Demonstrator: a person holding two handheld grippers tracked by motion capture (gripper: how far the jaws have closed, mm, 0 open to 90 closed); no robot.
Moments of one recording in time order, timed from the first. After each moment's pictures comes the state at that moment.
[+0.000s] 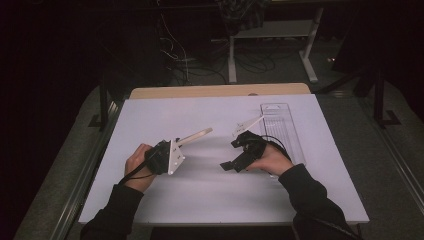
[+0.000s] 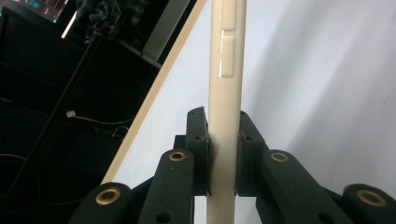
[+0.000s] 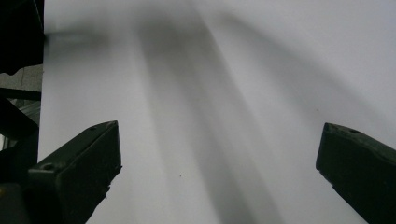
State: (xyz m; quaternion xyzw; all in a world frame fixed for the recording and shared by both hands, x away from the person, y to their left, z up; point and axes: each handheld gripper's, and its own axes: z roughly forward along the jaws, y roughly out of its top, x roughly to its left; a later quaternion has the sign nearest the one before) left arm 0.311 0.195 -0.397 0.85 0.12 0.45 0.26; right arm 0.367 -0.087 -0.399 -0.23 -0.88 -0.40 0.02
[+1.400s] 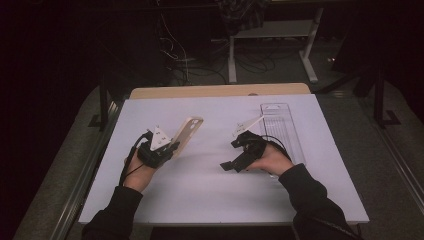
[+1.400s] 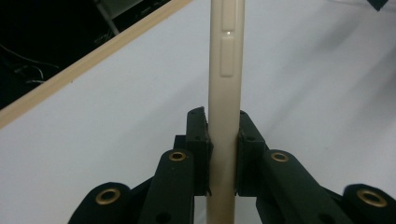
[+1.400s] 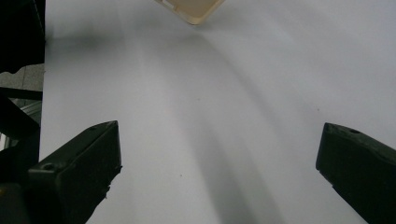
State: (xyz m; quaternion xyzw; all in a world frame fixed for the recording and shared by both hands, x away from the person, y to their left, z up) left arm 0.332 0.219 -0.387 0.83 0.31 0.28 0.37; right arm 0.368 -0.087 -0.399 -0.23 -0.88 -0.40 0.02
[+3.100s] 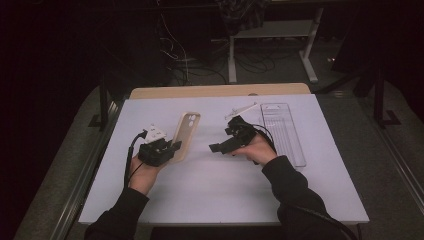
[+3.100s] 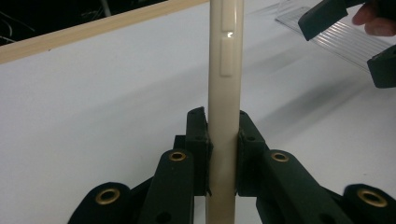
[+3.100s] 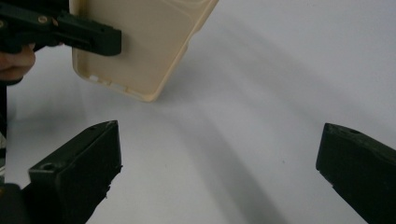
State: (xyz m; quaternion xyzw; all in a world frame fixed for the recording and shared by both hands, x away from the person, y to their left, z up) left arm 0.330 0.216 -0.386 0.78 0.40 0.22 0.42; right arm 0.400 -0.061 -0.391 -0.32 -0.84 -0.44 0.01
